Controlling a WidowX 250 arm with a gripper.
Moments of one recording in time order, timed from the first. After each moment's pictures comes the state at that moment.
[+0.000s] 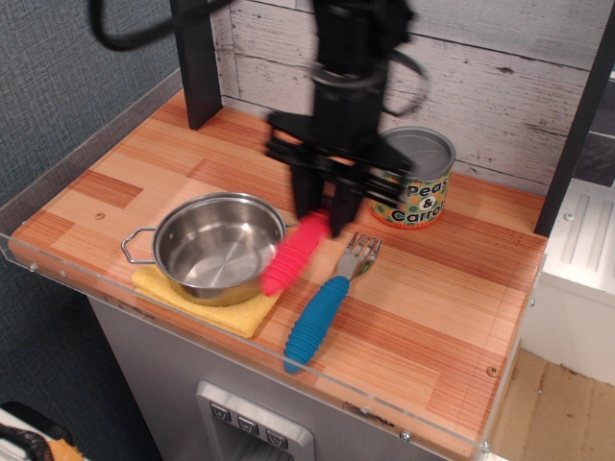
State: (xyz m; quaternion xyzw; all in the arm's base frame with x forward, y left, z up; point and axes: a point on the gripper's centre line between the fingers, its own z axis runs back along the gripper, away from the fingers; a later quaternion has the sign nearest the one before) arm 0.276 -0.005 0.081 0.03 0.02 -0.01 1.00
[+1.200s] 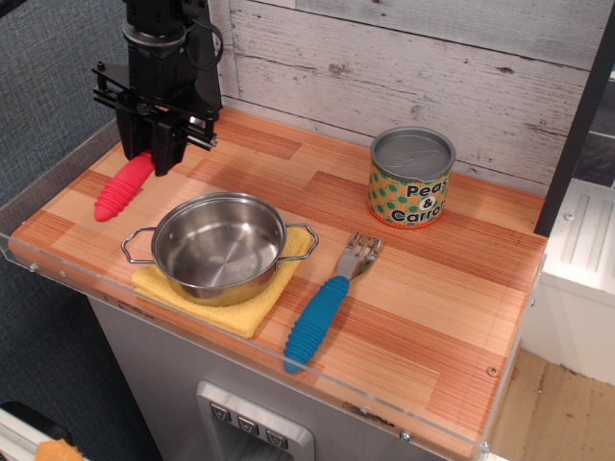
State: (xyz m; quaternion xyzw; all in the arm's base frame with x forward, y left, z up) arm 0.288 0.147 0.067 0.11 0.02 0.04 0.99
